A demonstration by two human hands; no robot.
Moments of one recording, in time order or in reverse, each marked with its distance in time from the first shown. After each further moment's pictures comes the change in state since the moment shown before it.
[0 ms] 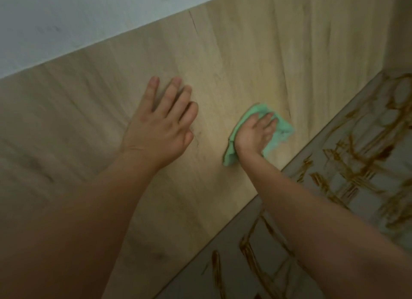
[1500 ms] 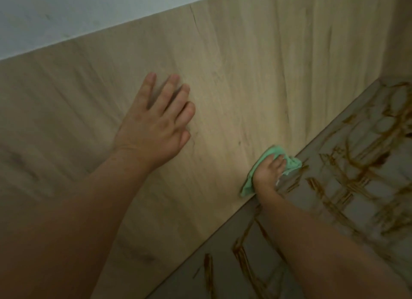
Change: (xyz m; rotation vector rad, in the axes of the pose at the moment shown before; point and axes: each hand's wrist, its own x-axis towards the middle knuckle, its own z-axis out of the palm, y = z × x) left_hand 0.000 0.001 0.003 -0.011 0.036 -0.008; right_hand 0.031 0.130 -0.027 -0.105 -0.041 0.197
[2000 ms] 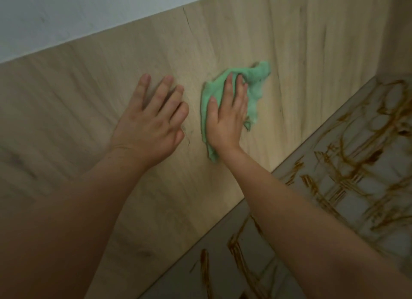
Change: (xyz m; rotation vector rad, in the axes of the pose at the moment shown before) left_hand 0.000 0.000 0.001 0.009 -0.019 -0.003; right_hand -0.089 -0.152 0.025 -0.023 0.036 -0.986
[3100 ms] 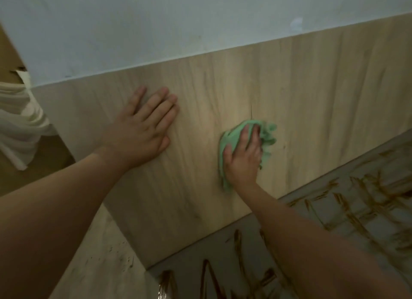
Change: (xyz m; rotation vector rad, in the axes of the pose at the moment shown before) left_hand -0.178 -0.109 -0.087 0.100 -0.112 -0.107; right_hand -0.141 -0.067 0.015 -0.249 -0.166 -0.179
